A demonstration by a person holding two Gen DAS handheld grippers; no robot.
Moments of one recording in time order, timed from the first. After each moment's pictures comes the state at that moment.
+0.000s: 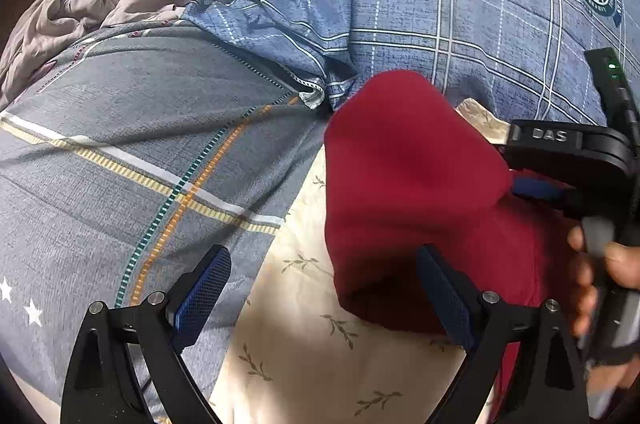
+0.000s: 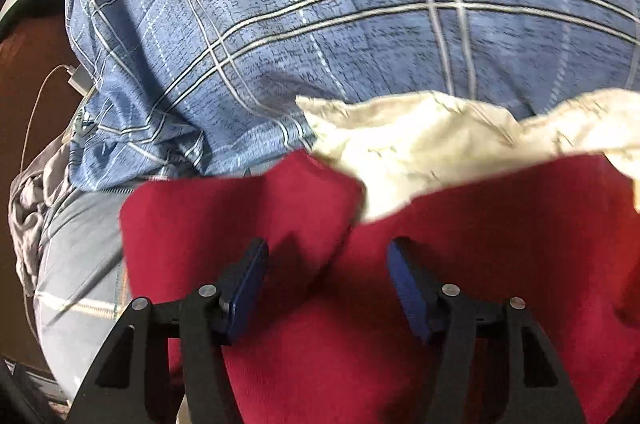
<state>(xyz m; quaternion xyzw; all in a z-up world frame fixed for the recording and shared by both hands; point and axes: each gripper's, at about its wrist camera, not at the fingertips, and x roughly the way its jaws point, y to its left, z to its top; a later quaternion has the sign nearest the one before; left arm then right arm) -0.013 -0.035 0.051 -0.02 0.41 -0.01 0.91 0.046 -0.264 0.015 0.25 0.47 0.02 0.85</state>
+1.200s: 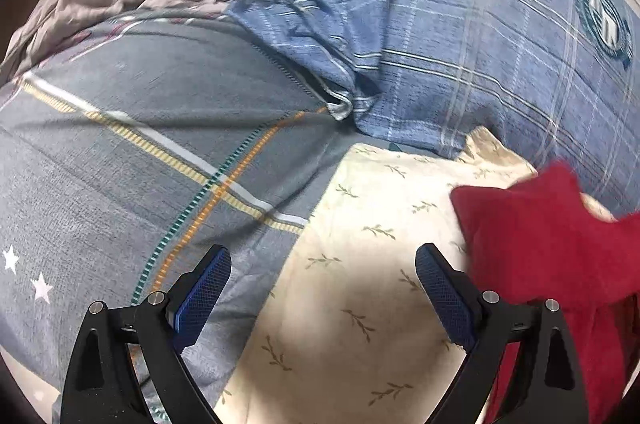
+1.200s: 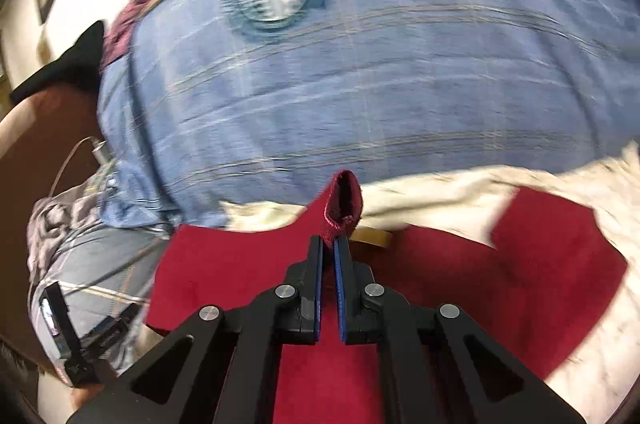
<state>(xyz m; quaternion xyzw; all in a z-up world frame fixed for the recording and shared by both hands) -0.035 -0.014 0.057 -0.06 0.39 0.00 0.92 -0.159 -0.407 0.133 0.21 0.34 -0.11 0.91</state>
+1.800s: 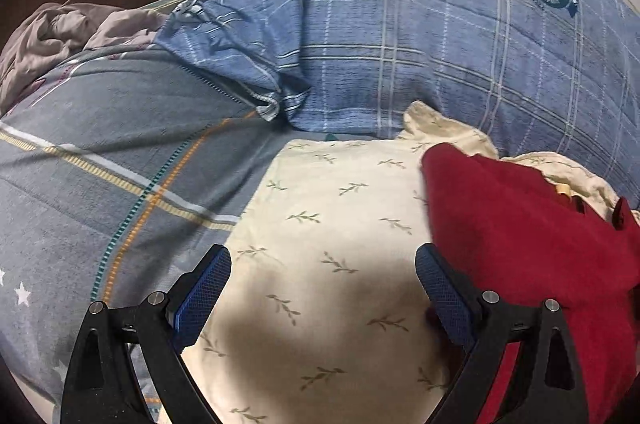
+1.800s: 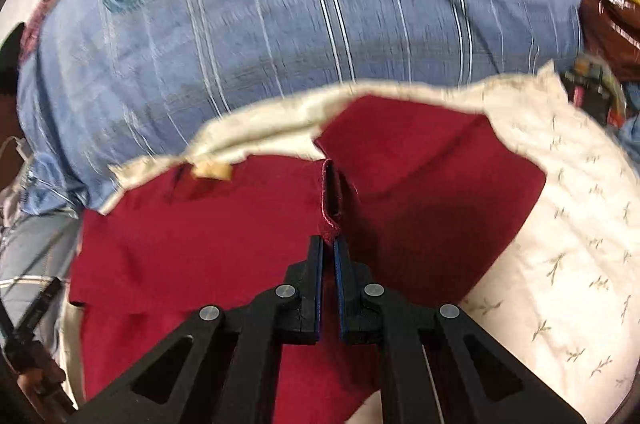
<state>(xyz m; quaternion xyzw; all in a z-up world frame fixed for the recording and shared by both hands) -0.051 -0.054 0.062 -0.01 0.38 -0.07 0.92 -0.209 -0.468 0.060 0.24 0.42 -0.20 0.85</state>
